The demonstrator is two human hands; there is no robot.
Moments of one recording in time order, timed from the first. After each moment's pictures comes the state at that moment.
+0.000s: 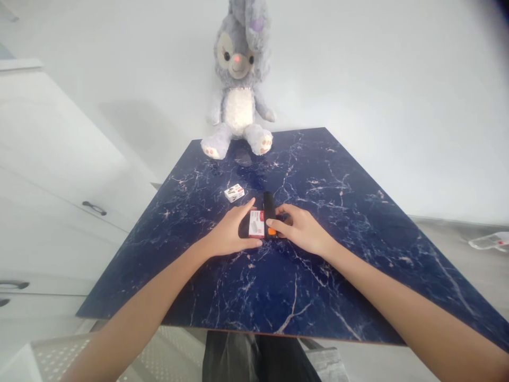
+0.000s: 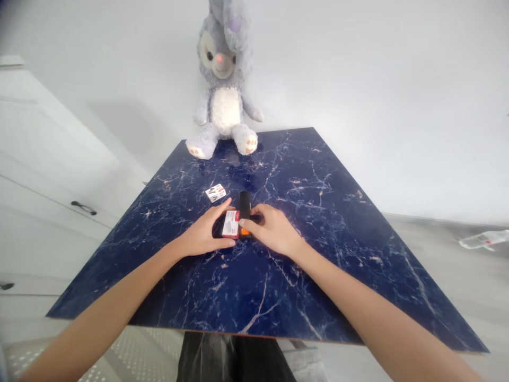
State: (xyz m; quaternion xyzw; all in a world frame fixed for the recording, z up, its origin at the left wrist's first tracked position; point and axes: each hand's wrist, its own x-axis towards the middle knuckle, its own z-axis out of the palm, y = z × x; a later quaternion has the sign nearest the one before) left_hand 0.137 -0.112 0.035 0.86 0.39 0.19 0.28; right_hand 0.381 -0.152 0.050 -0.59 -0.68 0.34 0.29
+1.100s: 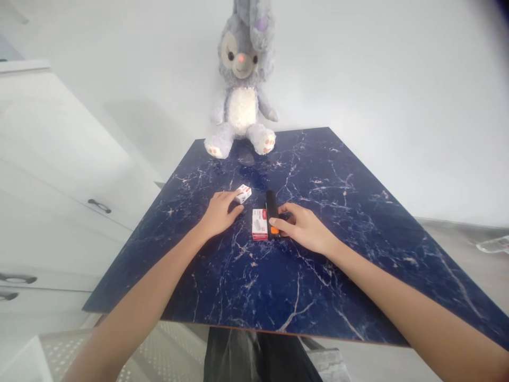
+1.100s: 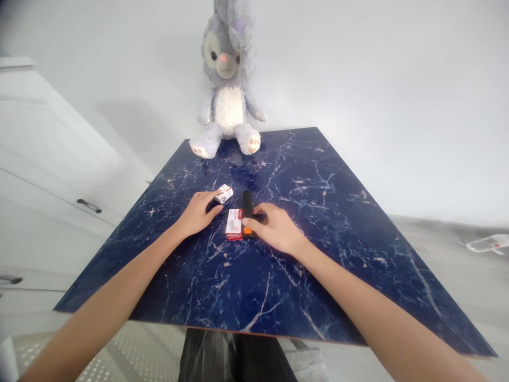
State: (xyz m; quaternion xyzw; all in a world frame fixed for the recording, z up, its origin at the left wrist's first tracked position) left_hand 0.112 -0.059 0.015 0.86 0.46 0.22 0.06; right_hand 0.382 -0.150 0.046 -0.58 -0.69 0.33 0.30
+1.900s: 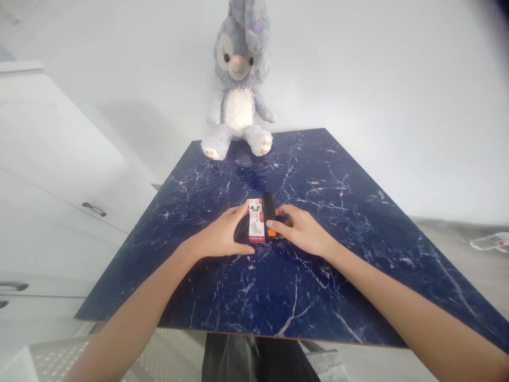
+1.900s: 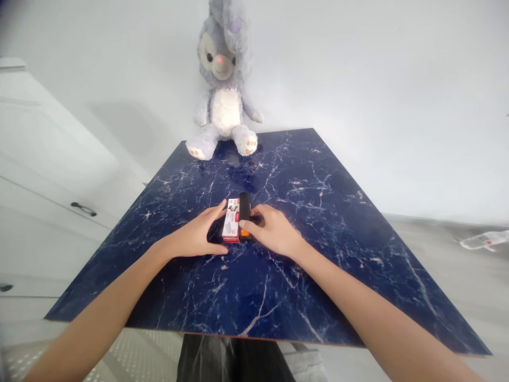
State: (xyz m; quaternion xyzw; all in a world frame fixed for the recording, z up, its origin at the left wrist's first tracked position) left_hand 0.122 -0.109 0.048 0.88 0.37 0.12 0.26; right_hand 0.382 -0.150 0.047 -0.57 -0.70 0.31 0.29
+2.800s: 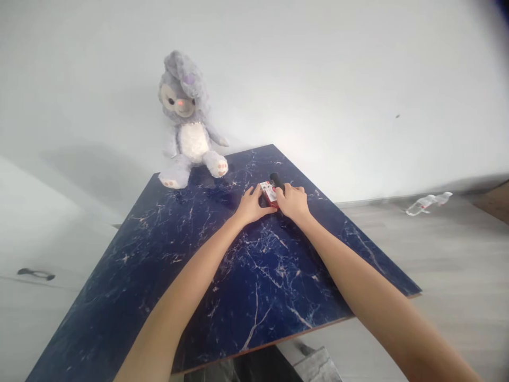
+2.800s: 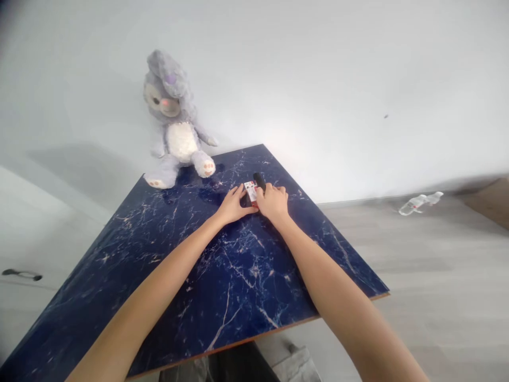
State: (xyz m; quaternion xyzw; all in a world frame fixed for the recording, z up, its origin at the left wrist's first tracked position) left_hand 0.345 -0.010 0.012 0.90 0.36 0.17 0.17; right_hand 0.504 -0.089 0.024 -0.79 -0.52 0.03 0.31
